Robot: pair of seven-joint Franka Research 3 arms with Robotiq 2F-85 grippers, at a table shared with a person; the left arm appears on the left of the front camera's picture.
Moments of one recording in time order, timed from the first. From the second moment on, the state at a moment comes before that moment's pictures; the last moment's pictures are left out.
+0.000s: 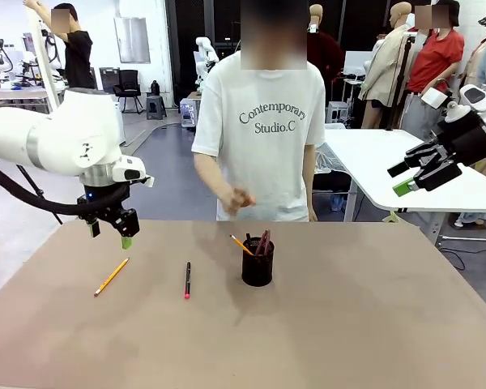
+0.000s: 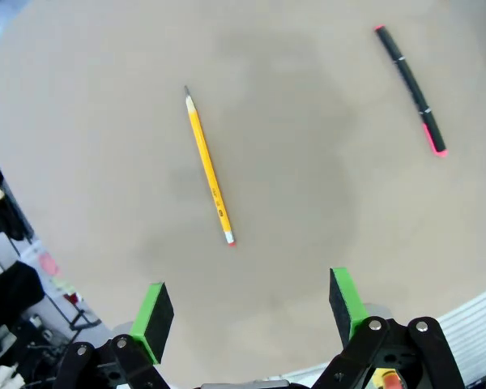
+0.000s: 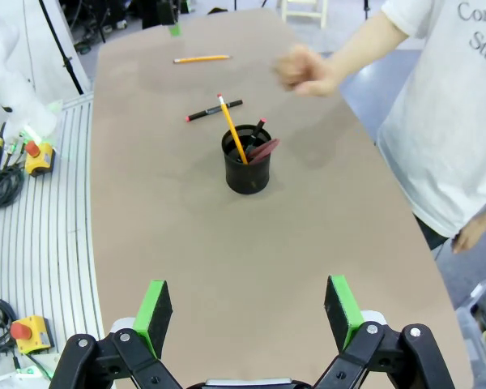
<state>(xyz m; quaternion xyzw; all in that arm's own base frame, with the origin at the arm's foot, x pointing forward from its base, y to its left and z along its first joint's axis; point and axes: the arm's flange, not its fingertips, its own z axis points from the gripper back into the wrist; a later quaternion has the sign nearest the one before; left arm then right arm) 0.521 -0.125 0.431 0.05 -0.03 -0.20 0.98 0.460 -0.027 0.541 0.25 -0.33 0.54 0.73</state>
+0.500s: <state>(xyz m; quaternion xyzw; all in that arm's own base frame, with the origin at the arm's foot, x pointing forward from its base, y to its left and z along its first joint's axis) 0.543 -0.112 0.399 0.03 -0.03 -0.17 0.98 0.460 -0.027 0.541 0.25 -0.33 0.54 0.73</state>
